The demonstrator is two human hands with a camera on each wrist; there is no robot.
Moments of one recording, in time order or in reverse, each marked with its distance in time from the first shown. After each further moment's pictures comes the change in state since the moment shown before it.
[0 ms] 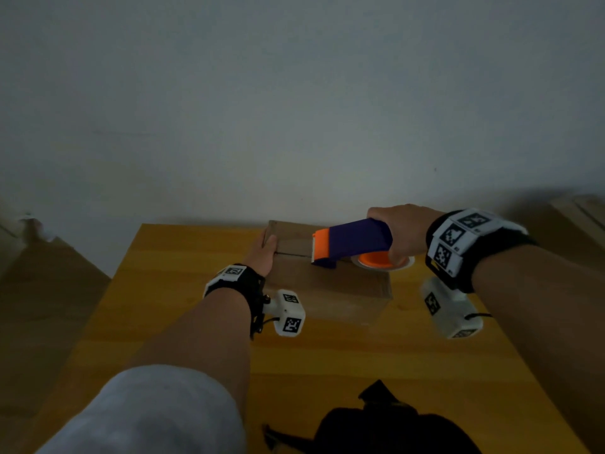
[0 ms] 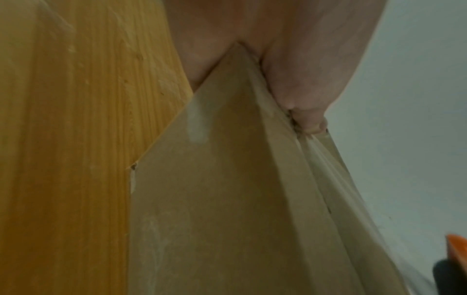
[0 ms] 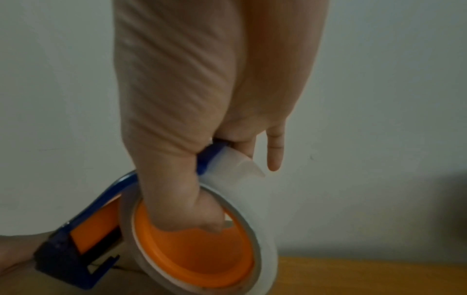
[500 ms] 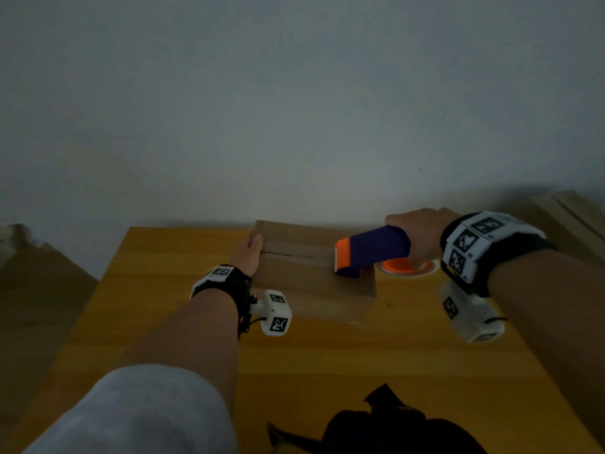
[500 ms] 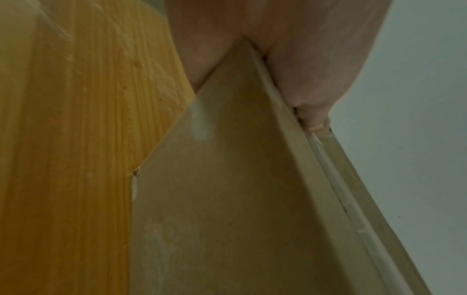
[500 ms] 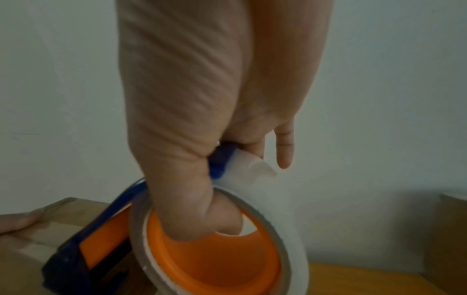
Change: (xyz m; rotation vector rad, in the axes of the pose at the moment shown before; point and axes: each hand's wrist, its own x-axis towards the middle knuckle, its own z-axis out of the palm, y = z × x) left_hand 0.003 -0.003 0.002 0.084 0.015 -0.052; right_hand -0.022 0.032 0.008 -0.202 -0.031 0.120
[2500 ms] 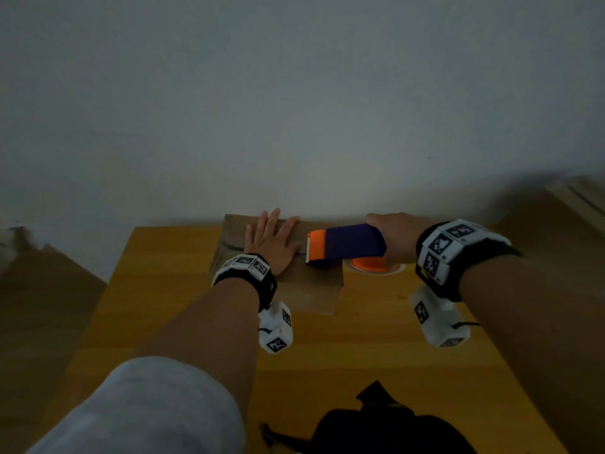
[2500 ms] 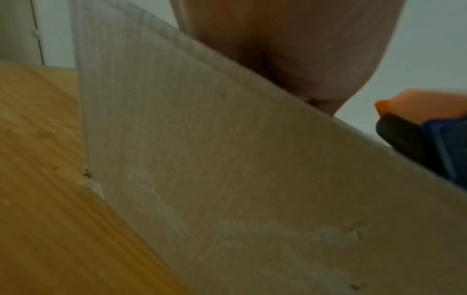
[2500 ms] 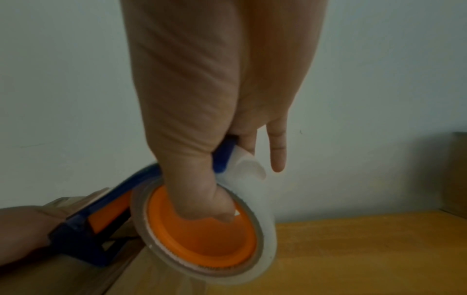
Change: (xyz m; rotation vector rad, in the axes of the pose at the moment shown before) left_hand 0.002 0.018 0.007 0.757 -0.012 0.308; right_hand 0.036 -0.039 0.022 0.263 0.062 -0.094
